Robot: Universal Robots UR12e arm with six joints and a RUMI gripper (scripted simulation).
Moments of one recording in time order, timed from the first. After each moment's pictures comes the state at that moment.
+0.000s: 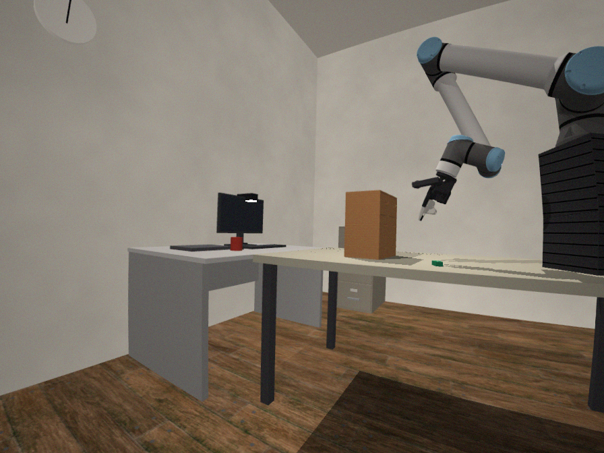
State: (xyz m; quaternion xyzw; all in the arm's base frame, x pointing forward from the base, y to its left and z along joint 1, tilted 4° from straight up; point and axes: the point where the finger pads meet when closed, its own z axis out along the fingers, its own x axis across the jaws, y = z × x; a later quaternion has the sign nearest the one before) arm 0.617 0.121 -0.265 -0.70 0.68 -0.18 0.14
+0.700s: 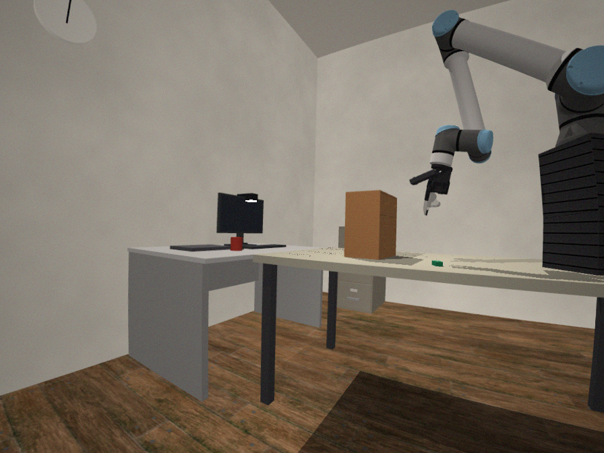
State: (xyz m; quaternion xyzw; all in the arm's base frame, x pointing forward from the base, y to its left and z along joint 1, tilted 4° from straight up) arm 0.596 0.122 -0.242 -0.71 0.69 -0.11 0.07
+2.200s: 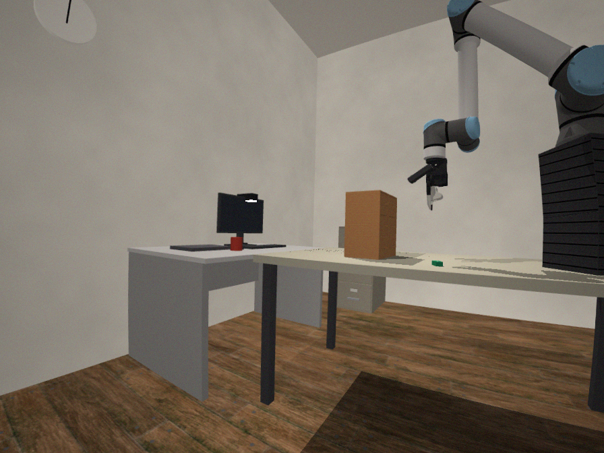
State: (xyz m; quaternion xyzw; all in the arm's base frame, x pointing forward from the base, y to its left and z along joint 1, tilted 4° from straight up) arm 0.576 0.123 -0.220 -0.71 0.70 -0.04 -0.01
